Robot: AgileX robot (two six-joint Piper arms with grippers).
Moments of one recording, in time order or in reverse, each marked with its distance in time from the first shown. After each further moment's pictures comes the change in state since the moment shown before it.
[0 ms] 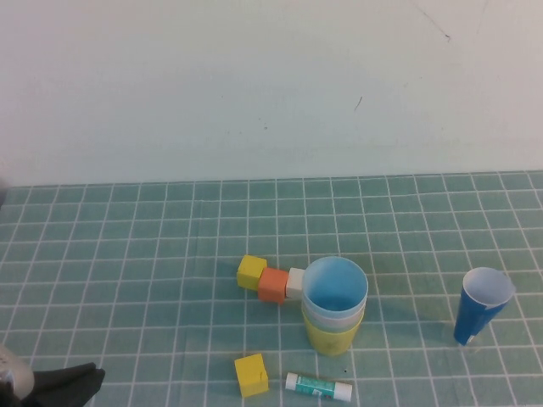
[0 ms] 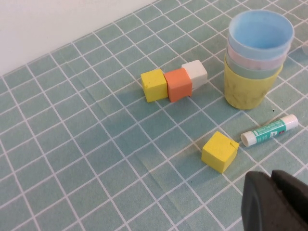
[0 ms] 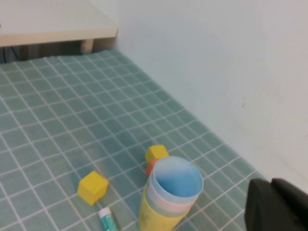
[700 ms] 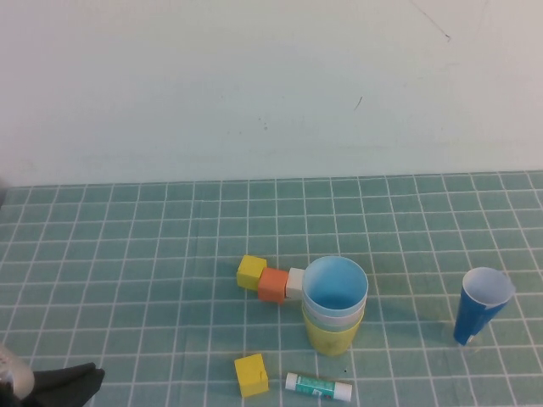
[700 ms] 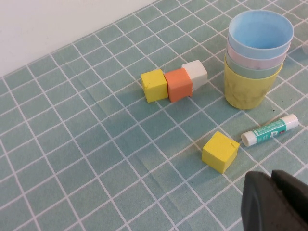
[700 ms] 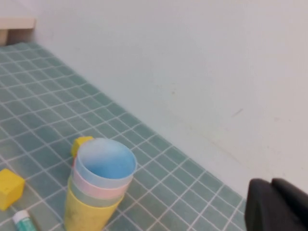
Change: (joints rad) right arm 0.000 -0.031 0.316 -0.027 -0.462 -0.018; left arm 0.000 0.000 0.000 0.000 0.000 0.006
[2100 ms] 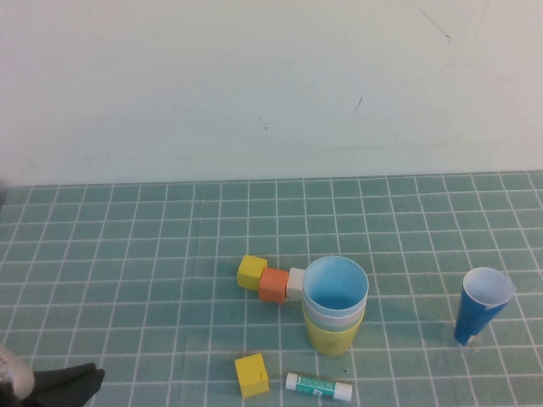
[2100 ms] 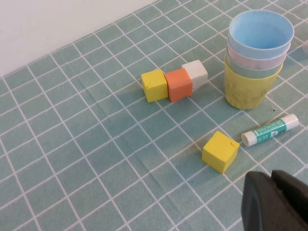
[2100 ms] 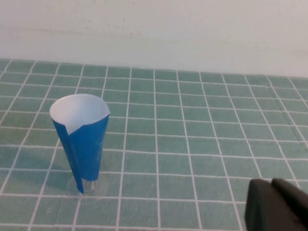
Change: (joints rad) right arm -0.548 -0.505 0.251 -0.559 0.394 0.856; left arm 0.000 0.000 0.000 0.000 0.000 0.000
